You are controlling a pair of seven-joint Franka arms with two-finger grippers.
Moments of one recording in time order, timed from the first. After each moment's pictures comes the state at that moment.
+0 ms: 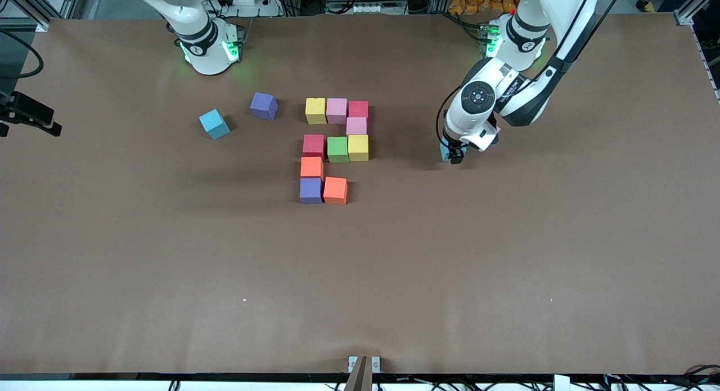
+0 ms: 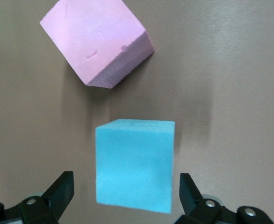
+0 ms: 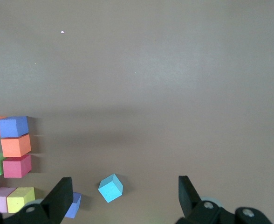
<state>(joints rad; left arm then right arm) 0.09 0.28 -0.67 -2.42 0.17 2.47 -2.42 -0.06 0.06 -0.02 -1.41 0.01 1.44 -0.07</state>
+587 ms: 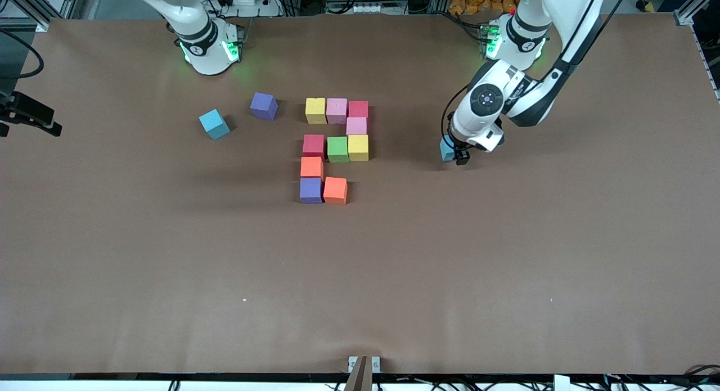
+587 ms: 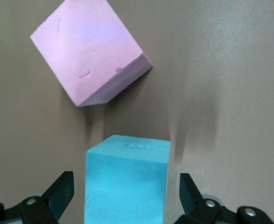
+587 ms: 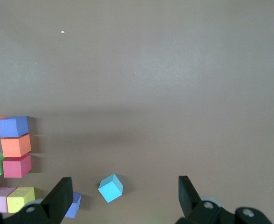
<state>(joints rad) 0.14 0.29 -0.67 -2.44 0.17 2.51 -2.41 -0.06 0.06 -0.02 -1.41 0.01 1.44 -0.07</state>
